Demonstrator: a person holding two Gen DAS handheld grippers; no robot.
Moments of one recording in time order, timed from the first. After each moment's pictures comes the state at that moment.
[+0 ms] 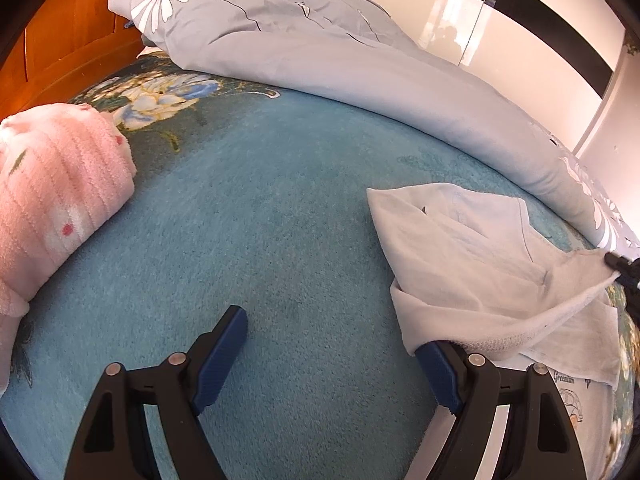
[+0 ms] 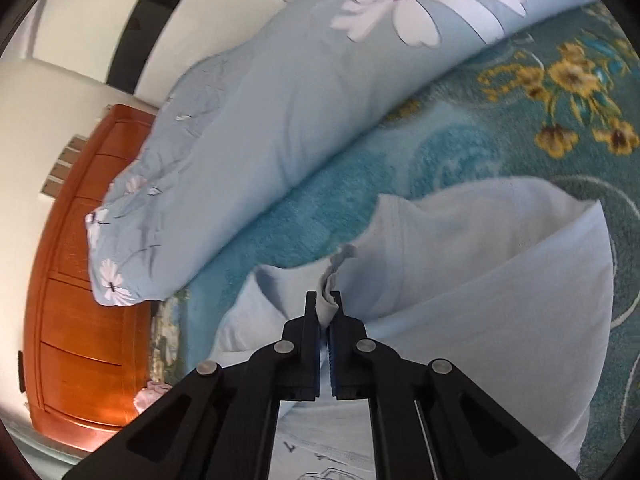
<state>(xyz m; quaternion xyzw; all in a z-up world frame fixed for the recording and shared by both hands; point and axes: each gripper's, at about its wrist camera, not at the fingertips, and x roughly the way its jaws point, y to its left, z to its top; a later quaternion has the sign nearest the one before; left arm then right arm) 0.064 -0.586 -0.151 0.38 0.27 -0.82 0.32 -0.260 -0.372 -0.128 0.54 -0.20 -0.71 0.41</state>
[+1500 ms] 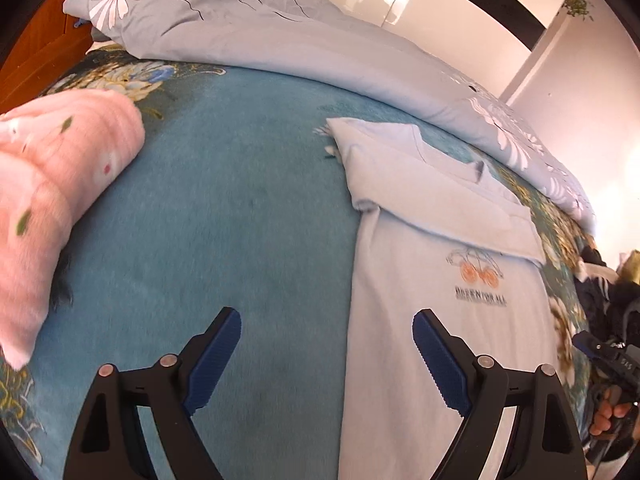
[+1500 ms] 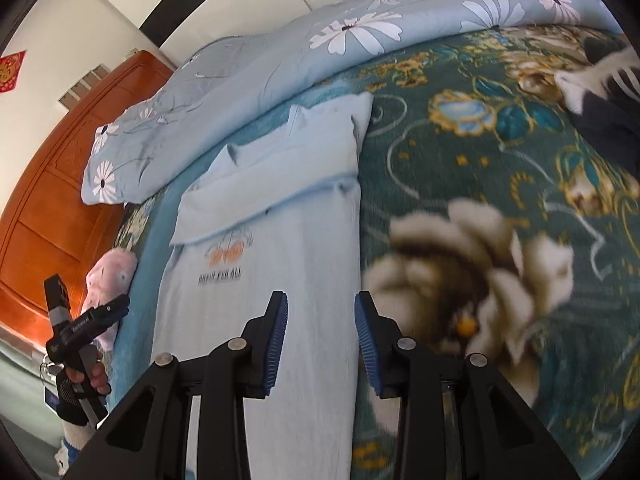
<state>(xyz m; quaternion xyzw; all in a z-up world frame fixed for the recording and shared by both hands) 0.172 -0.518 -0.105 0.44 0.27 -0.84 0.16 -0.089 -0.145 -0.127 0.53 -0.05 -0.75 0.40</state>
